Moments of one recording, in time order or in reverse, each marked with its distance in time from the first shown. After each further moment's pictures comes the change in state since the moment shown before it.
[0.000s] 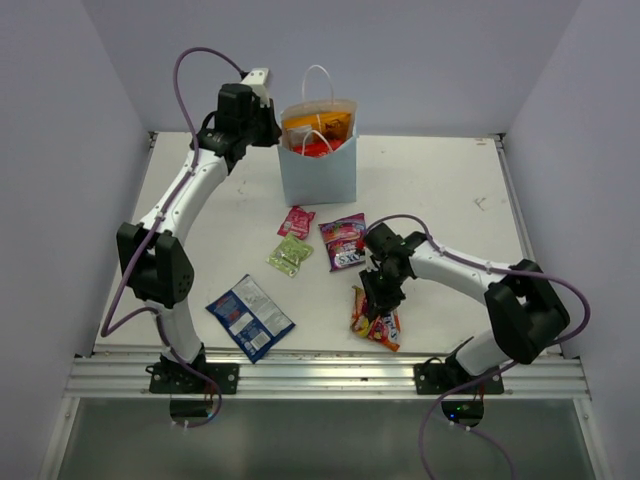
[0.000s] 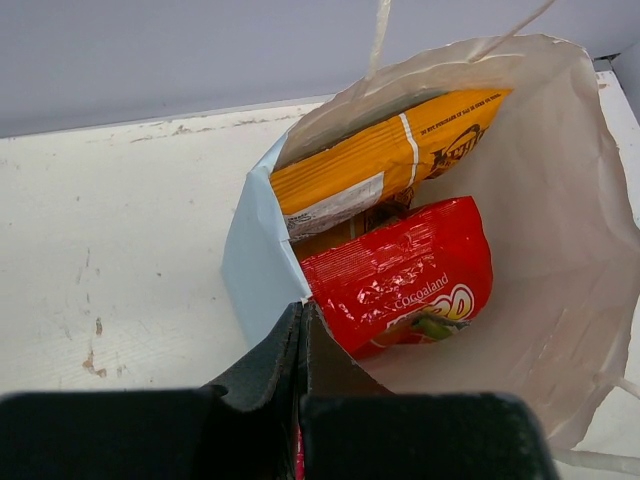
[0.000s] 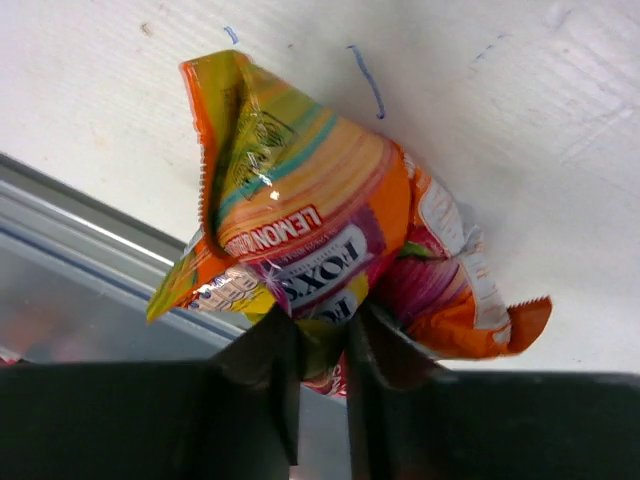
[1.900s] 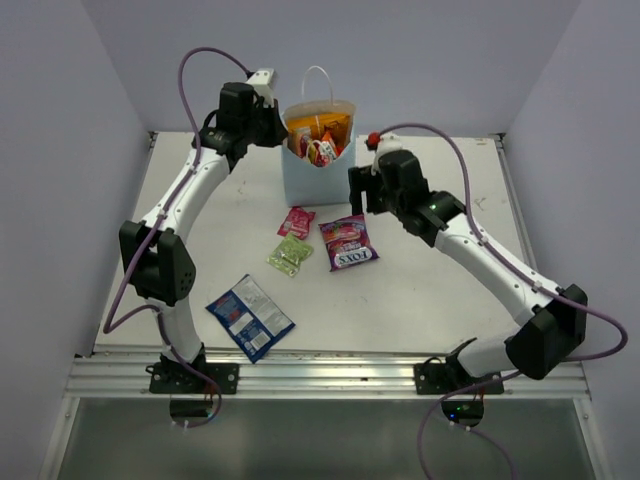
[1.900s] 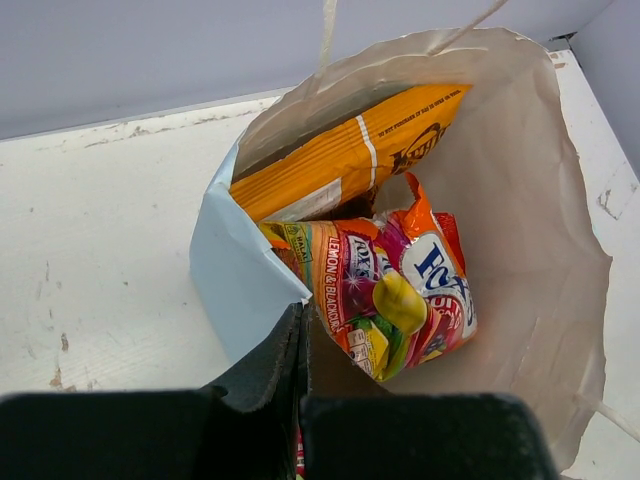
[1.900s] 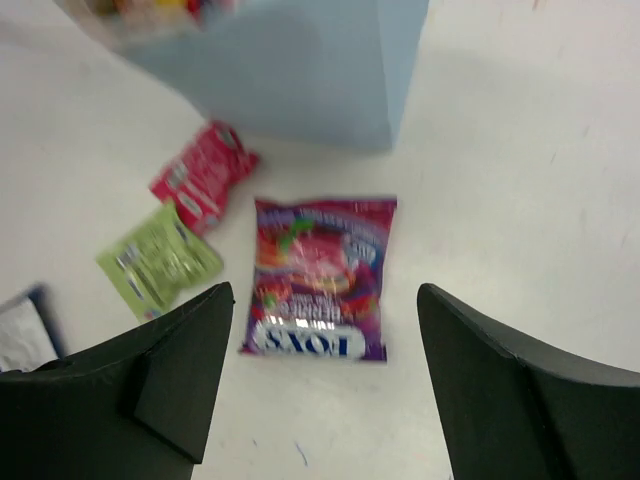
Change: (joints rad) left arm -0.002 0.020 0.024 -0.008 0.088 0.012; right arm -0.052 -0.091 0.501 0.313 0.474 -0.123
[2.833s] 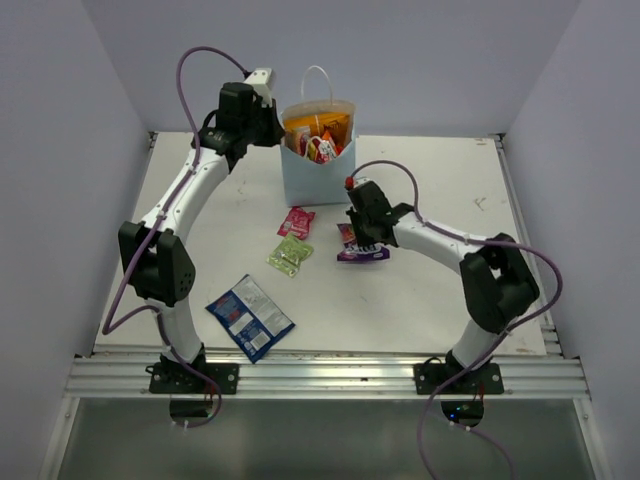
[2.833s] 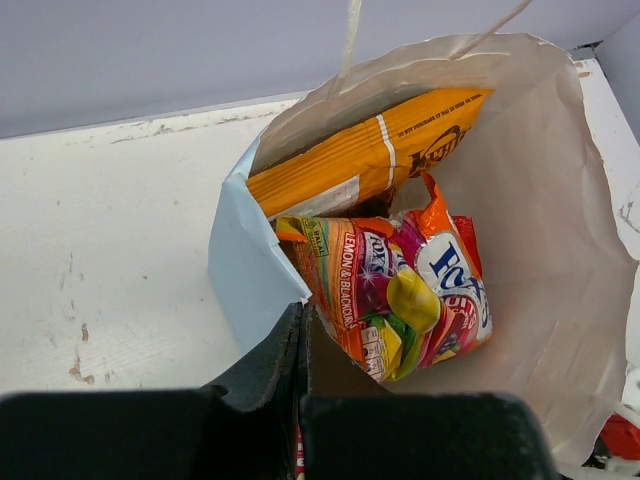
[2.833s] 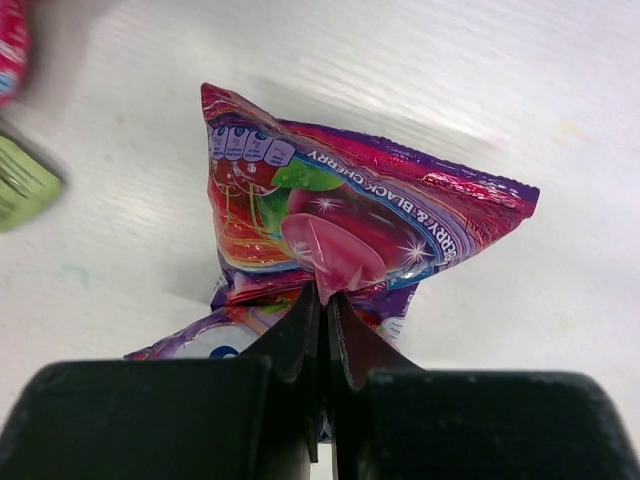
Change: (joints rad) left arm 0.000 -0.005 0.000 -0.008 -0.052 0.000; right arm -0.003 0.335 -0.208 0.129 -0.043 0.024
